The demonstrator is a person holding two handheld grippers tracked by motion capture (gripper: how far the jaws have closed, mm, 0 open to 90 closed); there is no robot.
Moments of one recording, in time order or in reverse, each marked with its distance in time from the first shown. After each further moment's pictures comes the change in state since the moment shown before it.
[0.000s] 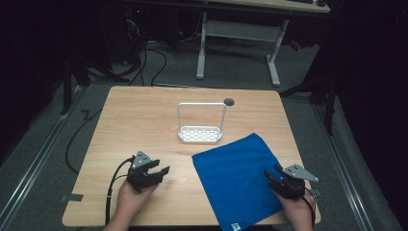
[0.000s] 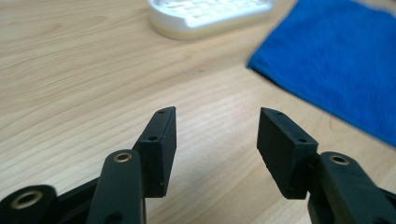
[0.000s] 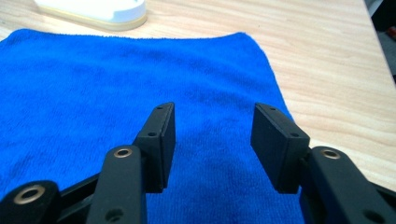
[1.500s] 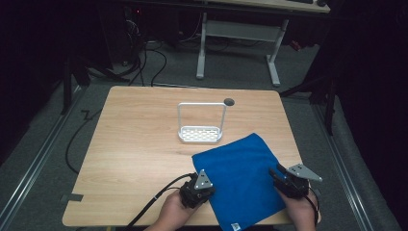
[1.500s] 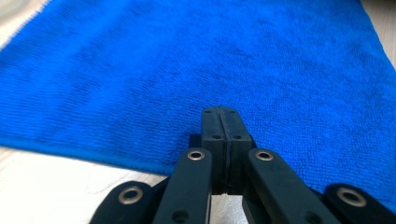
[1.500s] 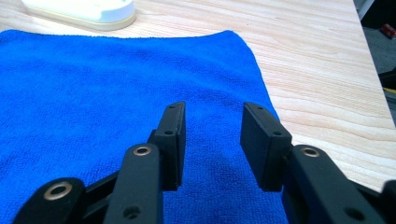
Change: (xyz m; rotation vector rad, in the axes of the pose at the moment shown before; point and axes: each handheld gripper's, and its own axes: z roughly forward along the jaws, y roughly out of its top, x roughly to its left) left arm -0.142 0.004 0.070 0.190 -0.287 0.352; right arm -0.010 -0.002 -0.002 0.002 -0.011 0.010
